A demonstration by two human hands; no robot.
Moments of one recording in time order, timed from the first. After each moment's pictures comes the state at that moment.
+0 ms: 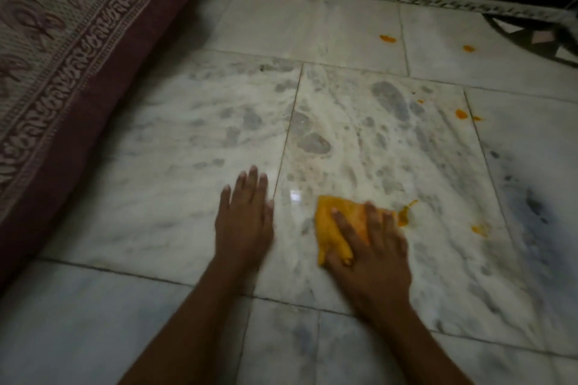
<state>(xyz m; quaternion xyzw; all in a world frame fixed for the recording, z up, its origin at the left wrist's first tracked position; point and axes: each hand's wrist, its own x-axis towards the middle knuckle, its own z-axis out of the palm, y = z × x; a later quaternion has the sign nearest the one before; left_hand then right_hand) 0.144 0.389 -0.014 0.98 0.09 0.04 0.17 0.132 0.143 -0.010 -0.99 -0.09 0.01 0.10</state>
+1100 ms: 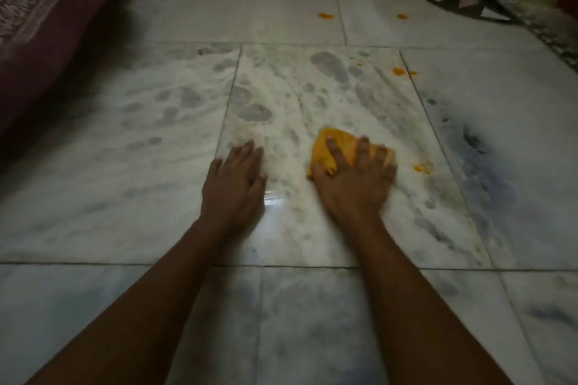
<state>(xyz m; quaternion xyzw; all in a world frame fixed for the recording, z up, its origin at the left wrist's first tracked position) 0.160 0.314 -0.027 0.98 0.00 0.05 0.20 0.188 0.098 -0.021 -0.99 0.06 0.00 0.12</state>
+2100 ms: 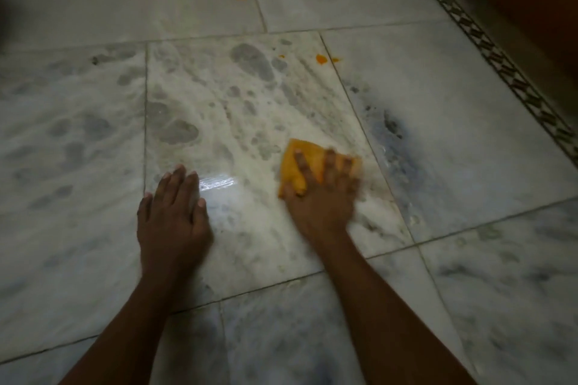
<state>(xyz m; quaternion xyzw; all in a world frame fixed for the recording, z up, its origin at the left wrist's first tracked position) 0.161 0.302 -0.013 0.98 0.04 0.07 0.20 0.174 0.053 -0.013 -0.99 0.13 0.02 0.11</state>
